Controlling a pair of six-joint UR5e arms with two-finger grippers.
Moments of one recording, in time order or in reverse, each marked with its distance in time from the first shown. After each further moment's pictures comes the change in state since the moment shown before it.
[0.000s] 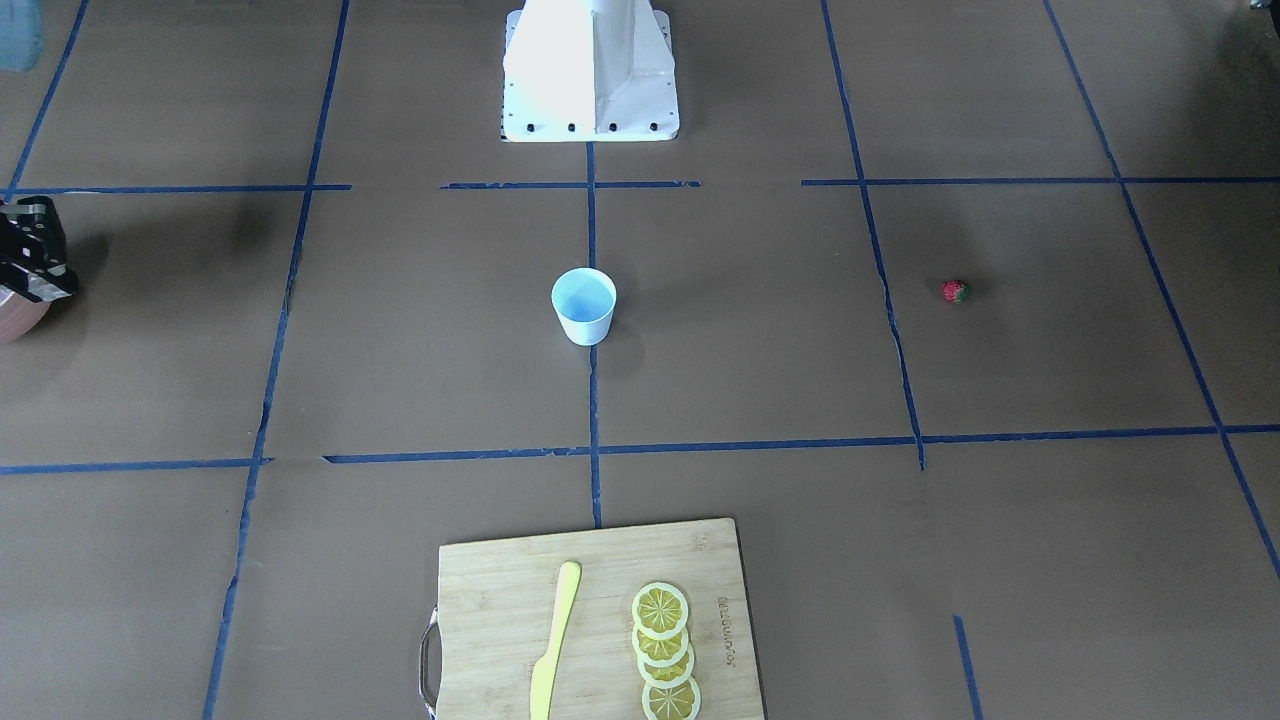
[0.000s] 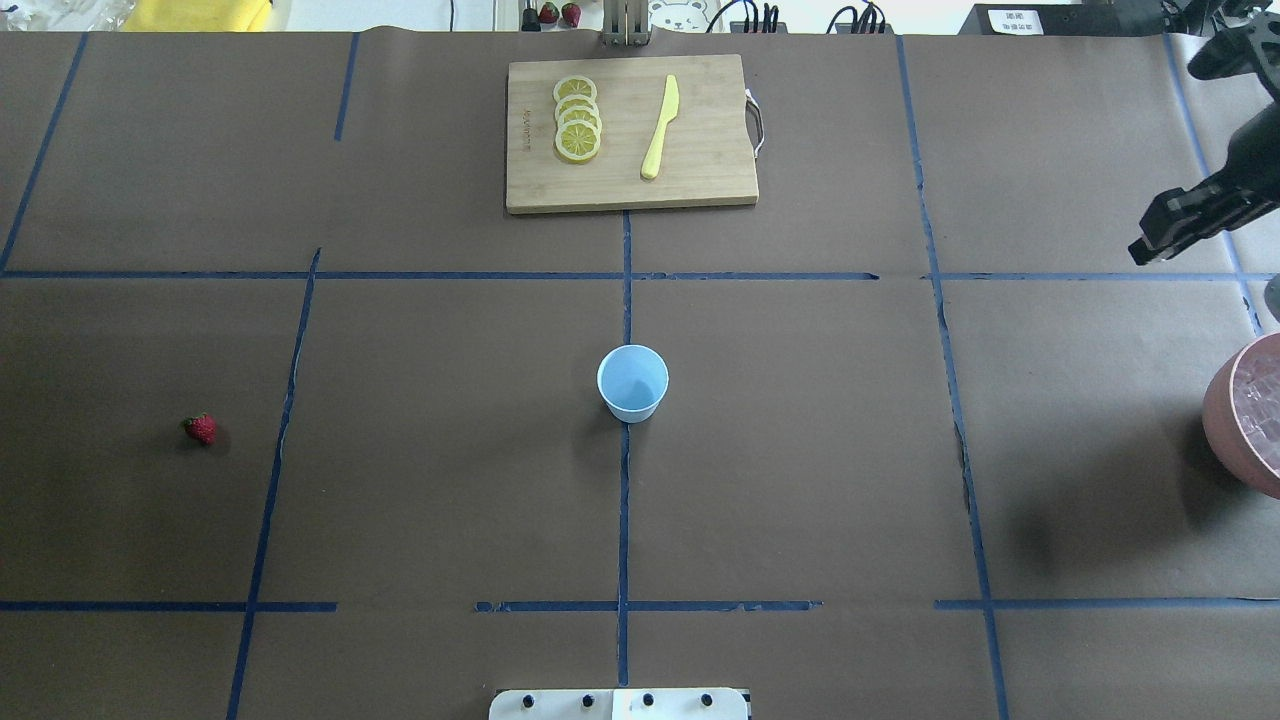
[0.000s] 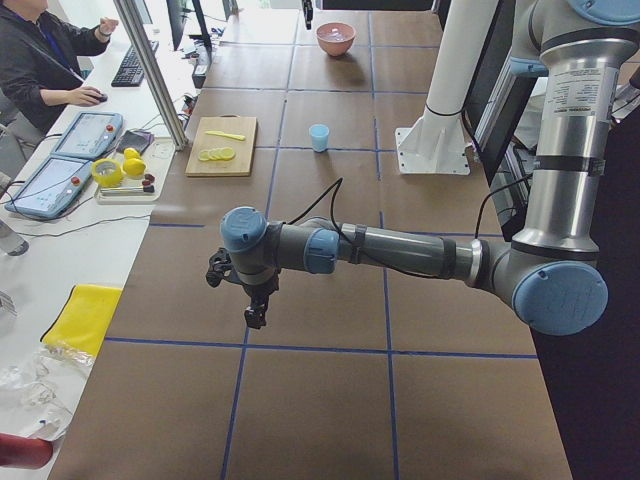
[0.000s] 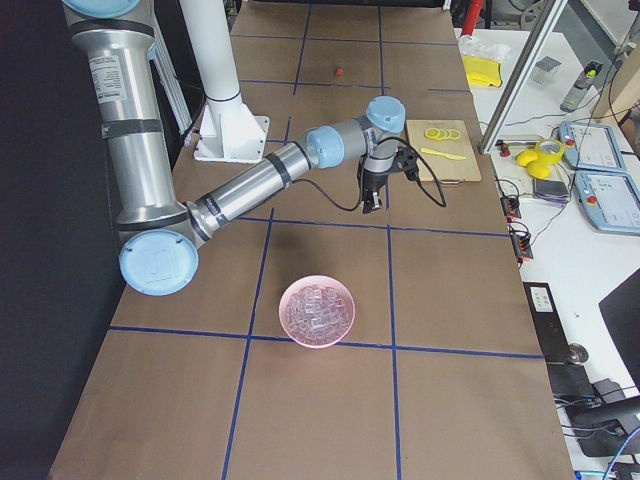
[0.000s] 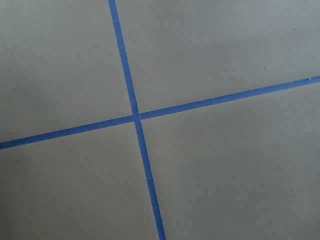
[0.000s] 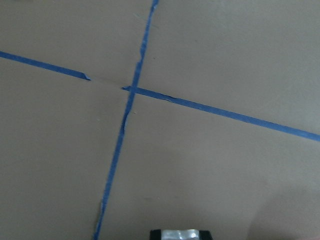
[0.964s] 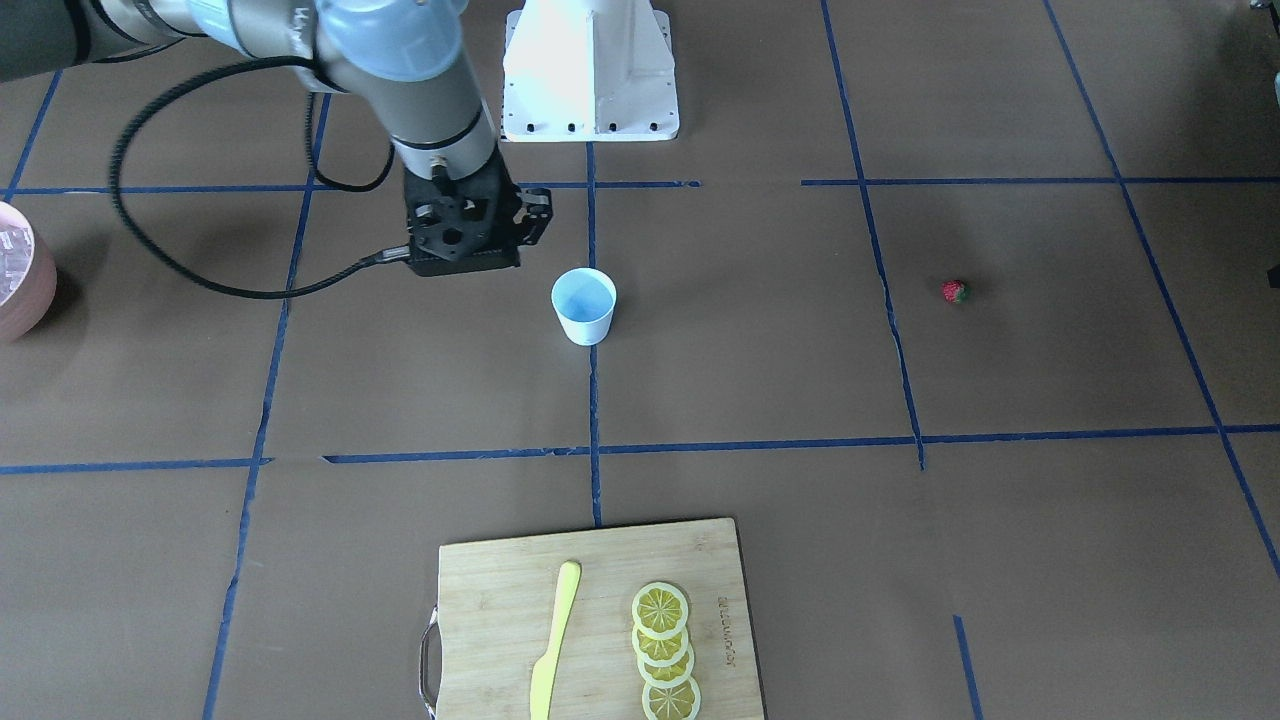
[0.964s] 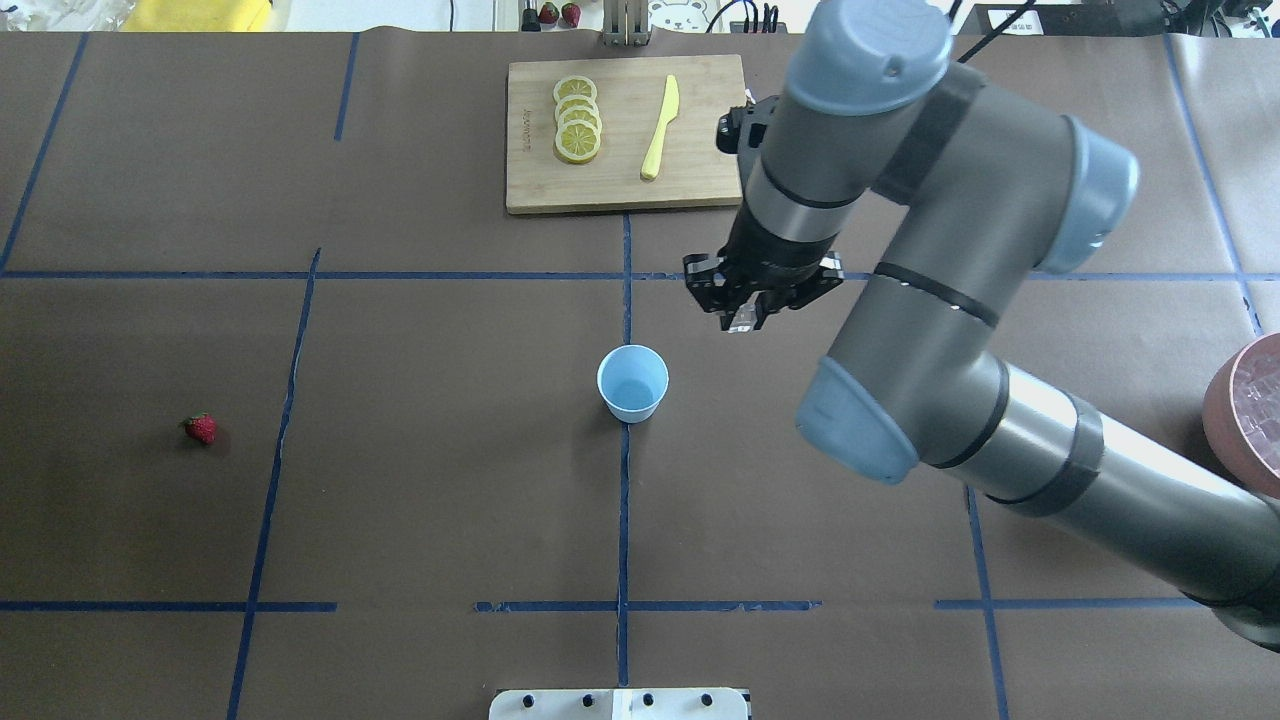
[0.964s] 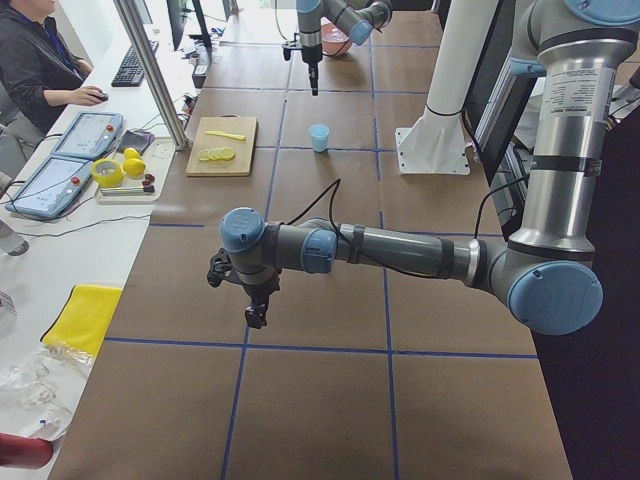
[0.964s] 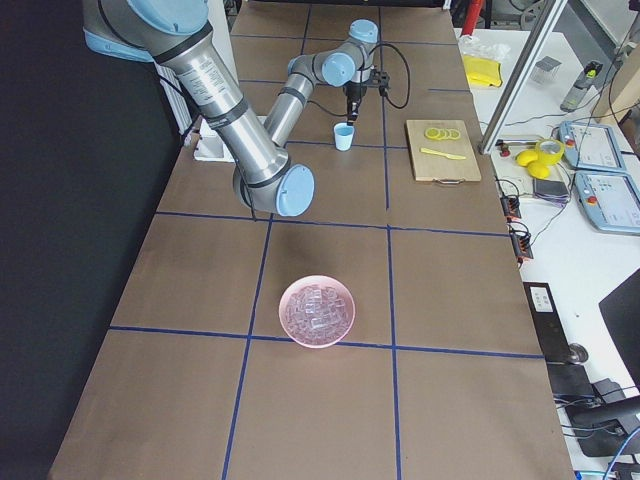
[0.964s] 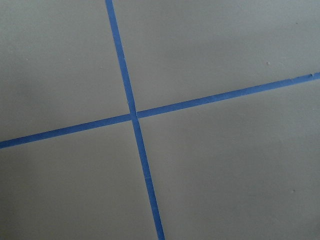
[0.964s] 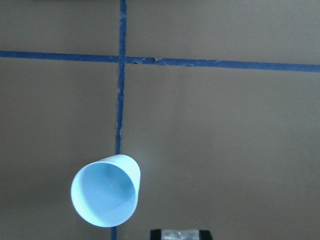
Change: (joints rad) left arm 0.022 -0.006 0.011 0.003 0.006 -0.002; right arm -0.513 0.546 -0.232 0.015 -0.267 0.746
